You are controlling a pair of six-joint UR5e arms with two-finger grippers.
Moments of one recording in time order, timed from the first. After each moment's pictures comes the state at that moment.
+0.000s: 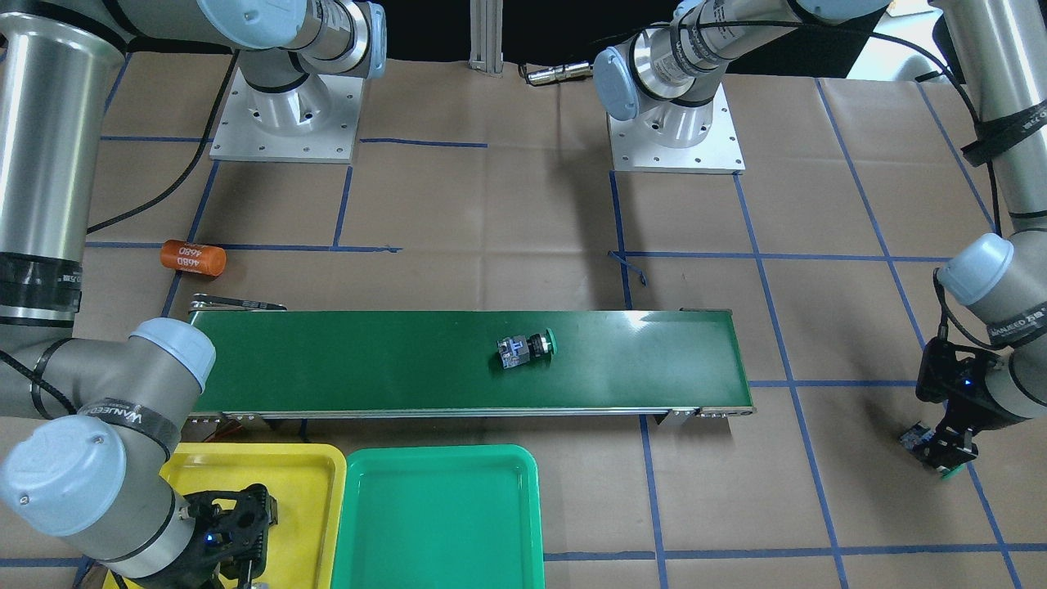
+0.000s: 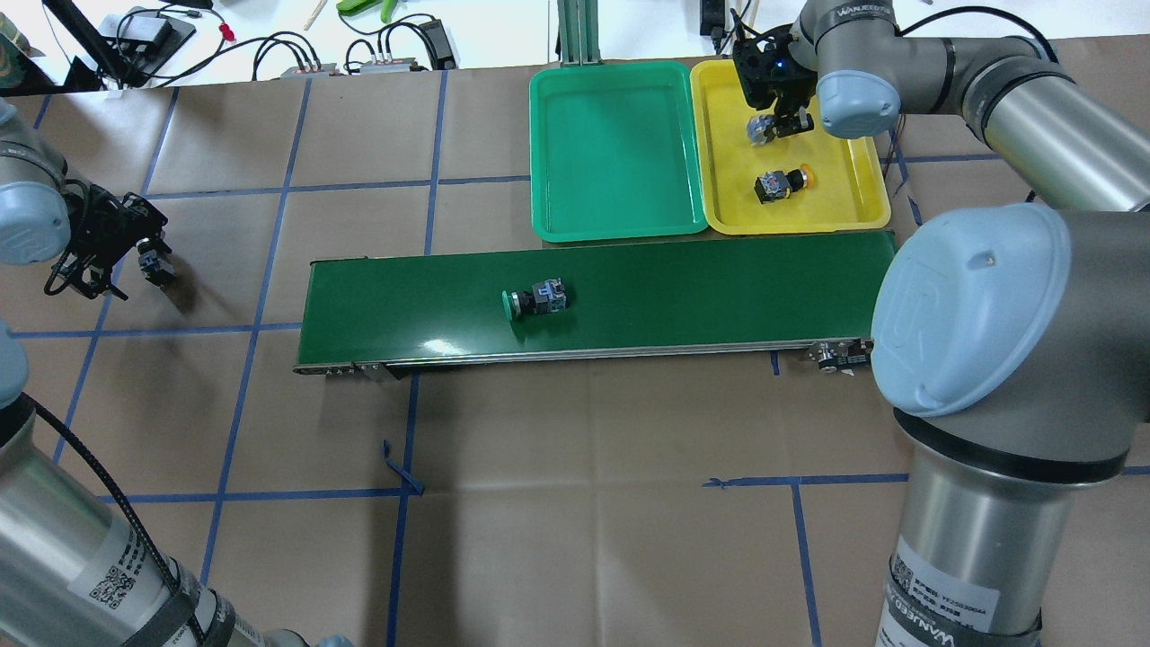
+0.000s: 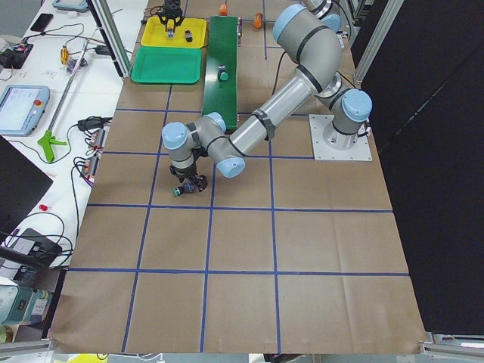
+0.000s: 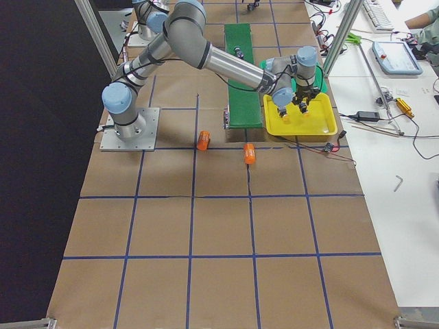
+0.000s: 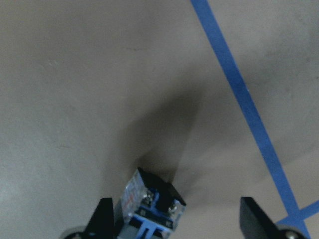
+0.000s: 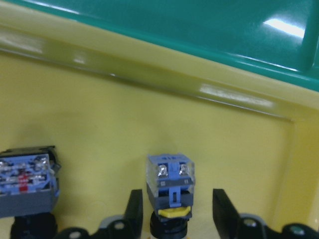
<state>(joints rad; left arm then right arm) -0.99 -2.21 -1.52 -0.99 1.65 2.64 1.50 -0.78 1.19 -2.23 -1.44 -1.84</state>
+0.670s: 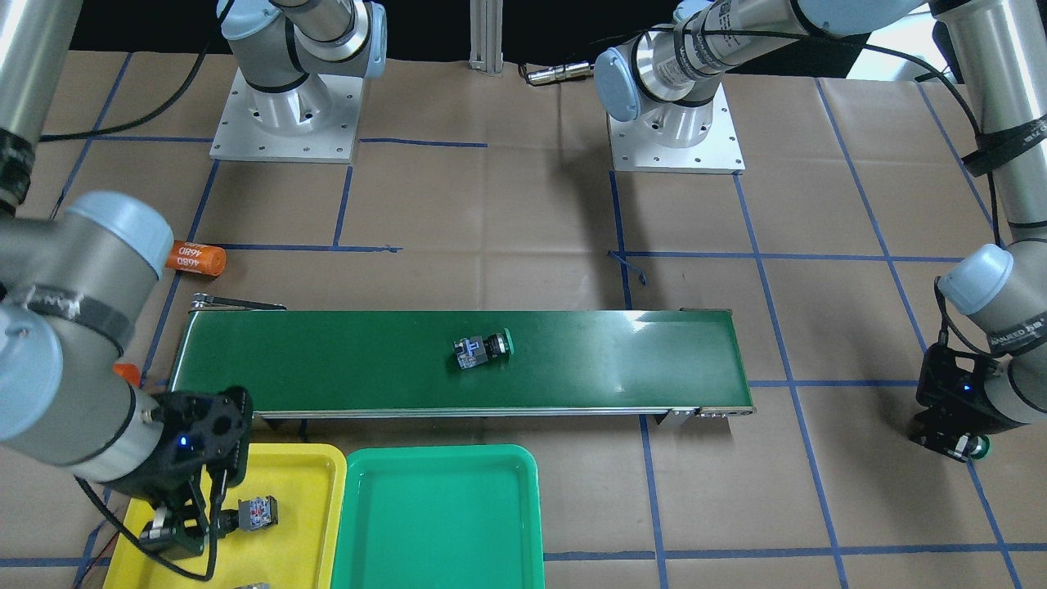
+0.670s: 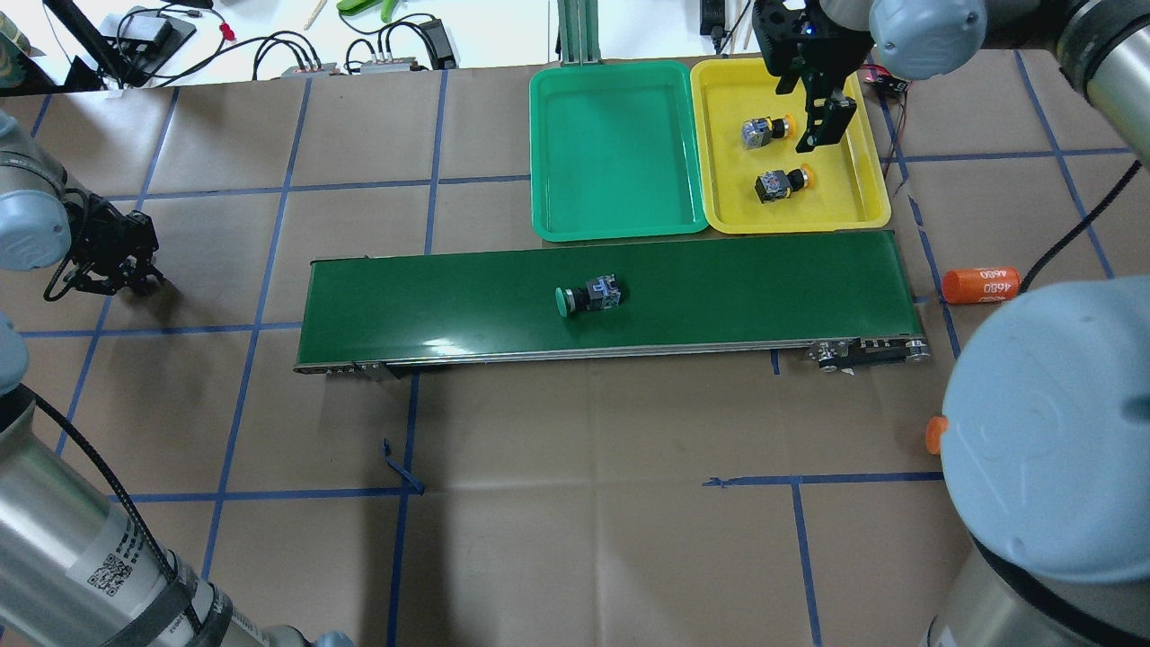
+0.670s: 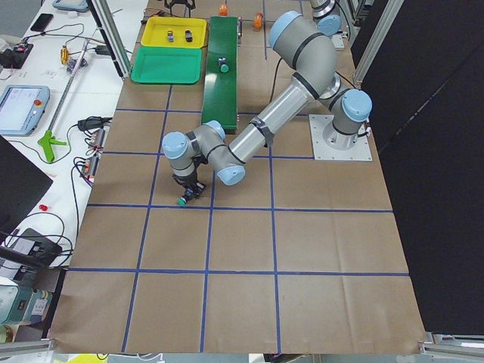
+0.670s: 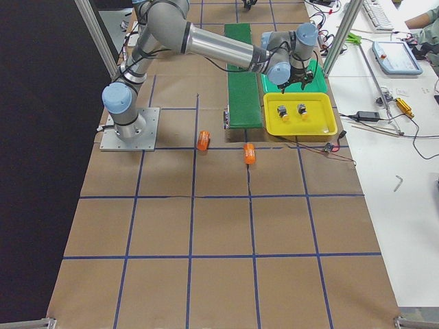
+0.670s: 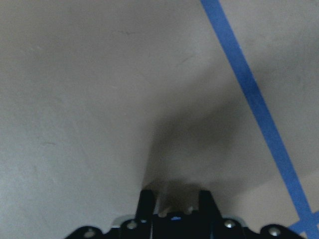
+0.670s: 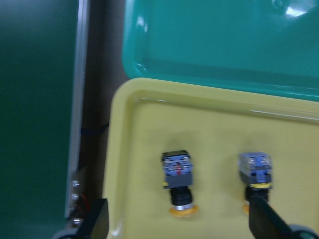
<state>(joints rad) -0.98 -2.22 -1.50 -0.99 1.64 2.63 1.50 -1.09 1.34 -1.83 -1.47 -1.75</state>
